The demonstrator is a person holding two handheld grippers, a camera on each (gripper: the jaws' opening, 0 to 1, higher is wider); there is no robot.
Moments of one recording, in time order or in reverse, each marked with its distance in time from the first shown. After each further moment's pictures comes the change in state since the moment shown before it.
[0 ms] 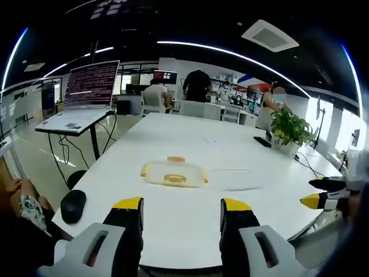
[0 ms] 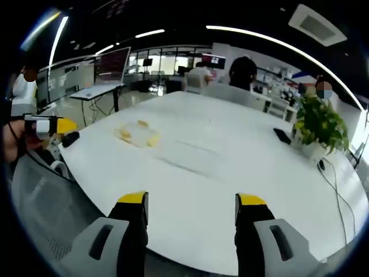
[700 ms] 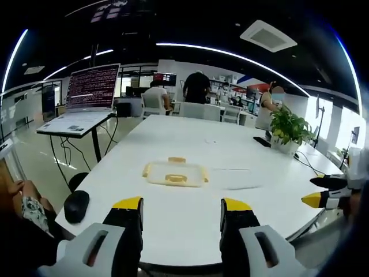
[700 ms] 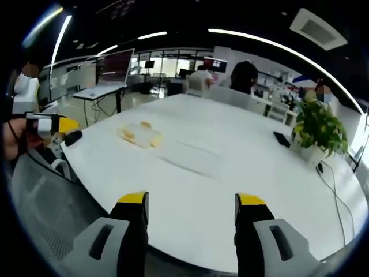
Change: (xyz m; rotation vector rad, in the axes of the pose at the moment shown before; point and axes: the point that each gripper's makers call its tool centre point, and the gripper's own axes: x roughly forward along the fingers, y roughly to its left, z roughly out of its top) left arm -0.006 0.000 0.002 0.013 -0.018 0.005; right arm -0.006 0.003 0.003 -0.016 -0.022 0.000
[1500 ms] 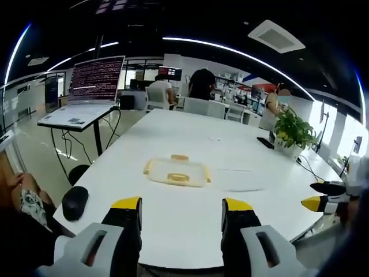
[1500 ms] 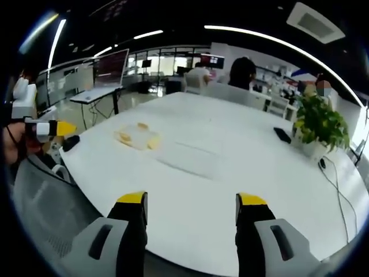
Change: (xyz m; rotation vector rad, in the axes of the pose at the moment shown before) left arm 0.013 0.007 0.005 -0.055 0.048 0.018; right arm 0.013 -0.009 0.008 0.043 0.021 0.006
